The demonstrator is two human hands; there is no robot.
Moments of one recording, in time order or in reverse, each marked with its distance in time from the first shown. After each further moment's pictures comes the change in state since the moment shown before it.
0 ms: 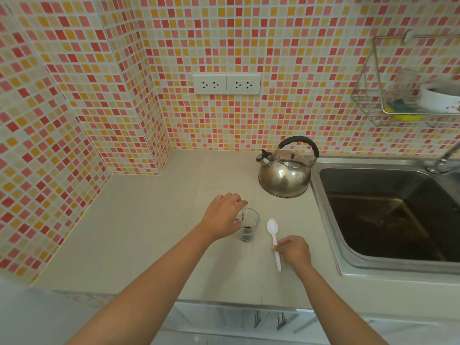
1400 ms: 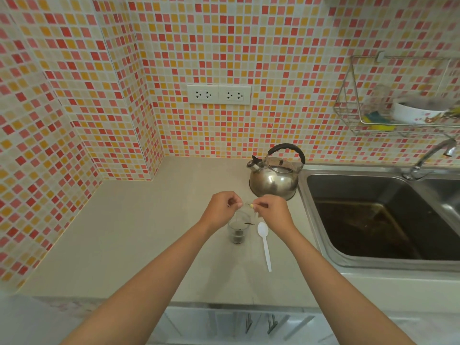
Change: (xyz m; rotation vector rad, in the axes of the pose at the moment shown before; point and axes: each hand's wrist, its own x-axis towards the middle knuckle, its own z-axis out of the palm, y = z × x) left_hand 0.012 0.020 -0.020 -0.858 0.143 -0.336; right_hand -0.042 -0.106 -0.034 -0.010 0.005 -0.736
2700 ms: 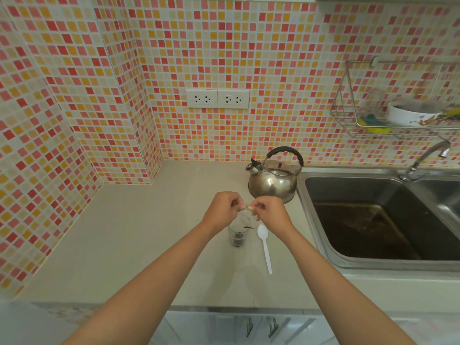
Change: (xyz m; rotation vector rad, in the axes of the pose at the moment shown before) left_hand 0.002 0.012 -0.002 0.094 -0.004 0.041; right_hand 0.003 -0.008 0.001 -0.016 -0.064 0.021
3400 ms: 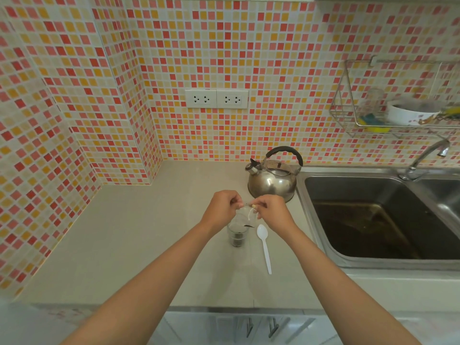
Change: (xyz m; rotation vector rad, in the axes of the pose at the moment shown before) left_hand 0.001 0.003 -0.001 0.012 0.023 -0.018; right_hand 0.002 -0.001 -0.008 -0.044 0.001 0.019
